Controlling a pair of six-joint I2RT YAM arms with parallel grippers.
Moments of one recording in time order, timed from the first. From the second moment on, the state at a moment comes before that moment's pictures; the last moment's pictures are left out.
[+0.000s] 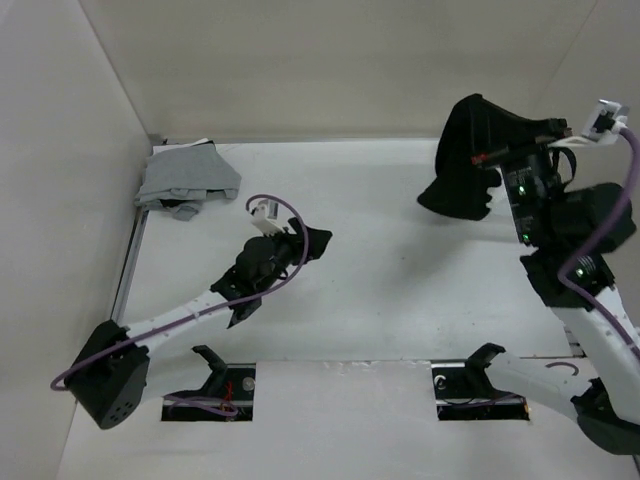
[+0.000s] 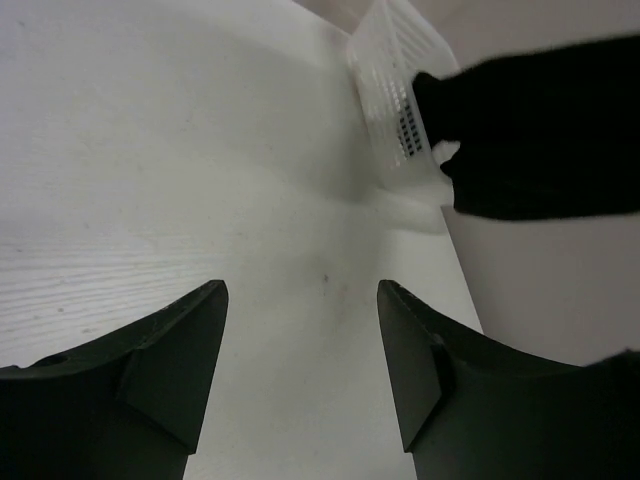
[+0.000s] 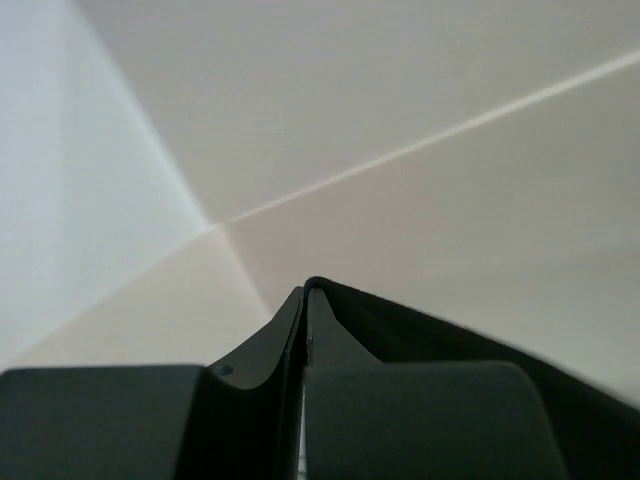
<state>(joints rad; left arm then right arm) -0.71 1.10 0.48 0.49 -0.16 -0.82 0.63 0.95 1.45 0.07 0.32 0.36</state>
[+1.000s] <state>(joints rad) -0.53 0.89 0.37 0.22 -0.28 -0.85 0.69 1.52 1.54 0.09 -0.13 0.61</state>
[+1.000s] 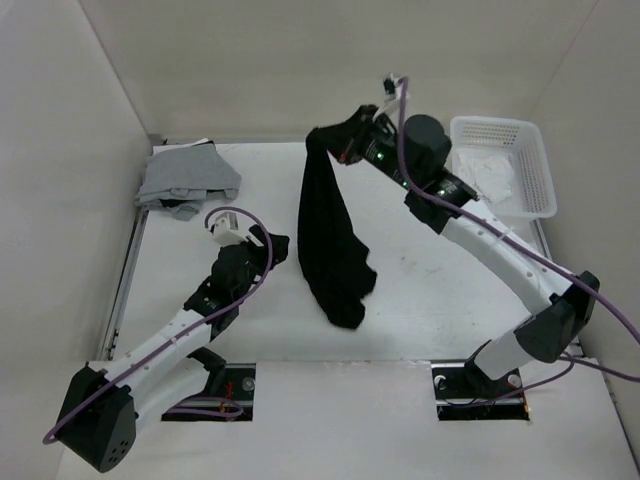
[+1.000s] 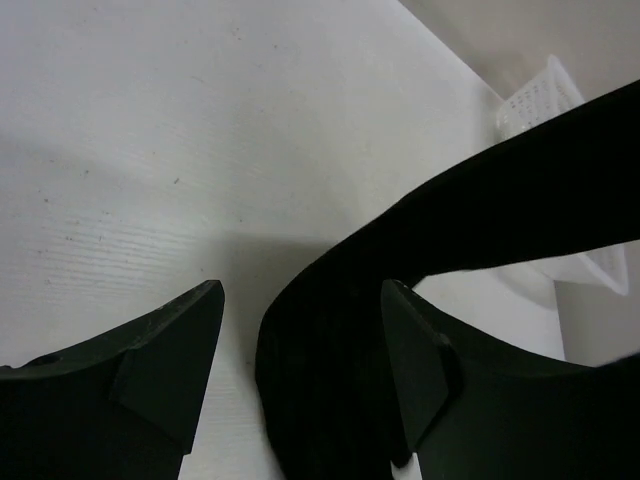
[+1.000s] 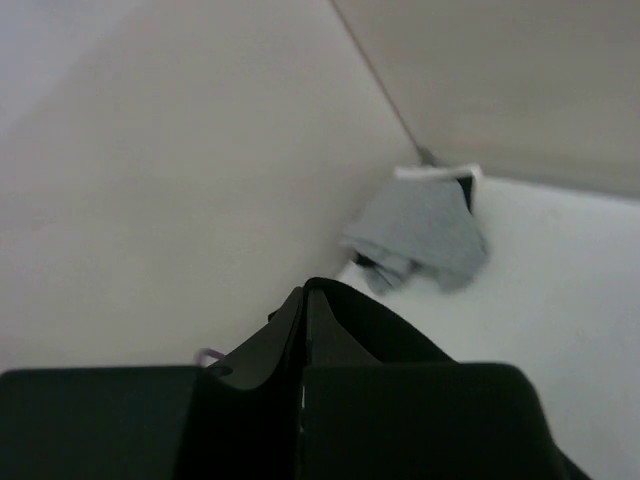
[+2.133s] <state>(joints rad) -0.21 1.10 0.26 0.21 -0.14 -0.96 0.80 1.59 0.99 -0.06 0.16 0.59</state>
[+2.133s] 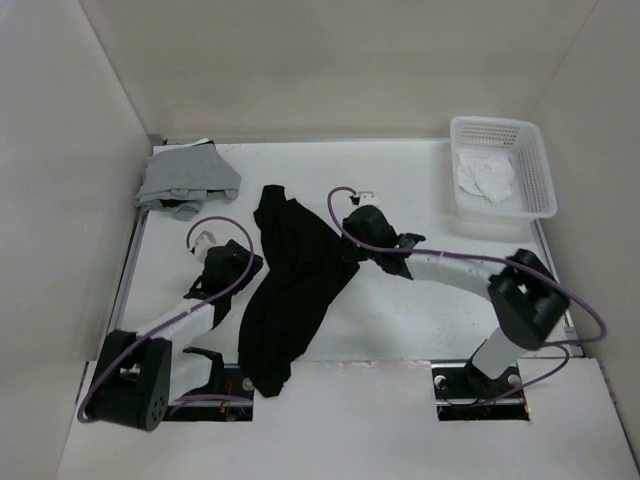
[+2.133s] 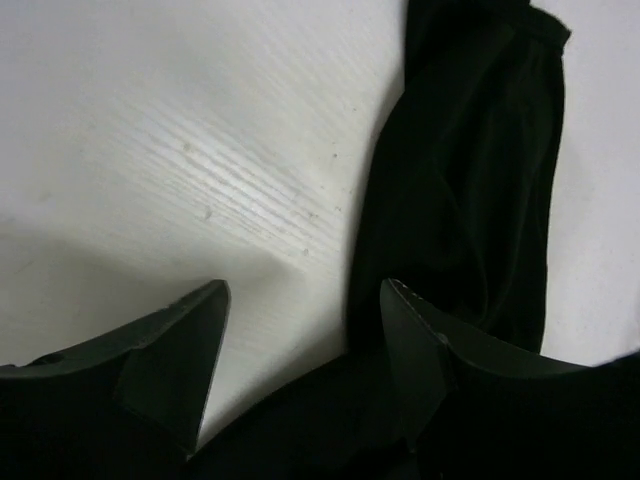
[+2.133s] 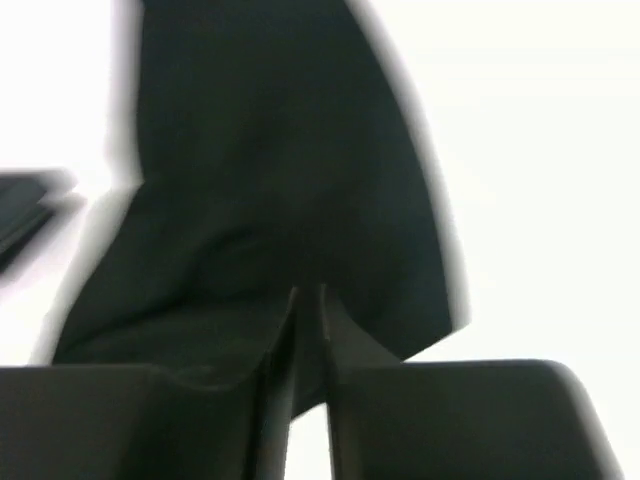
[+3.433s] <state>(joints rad) -0.35 0.39 0.91 -0.14 -0.25 -0.79 1.43 0.78 1.32 -0.36 0.67 0.43</state>
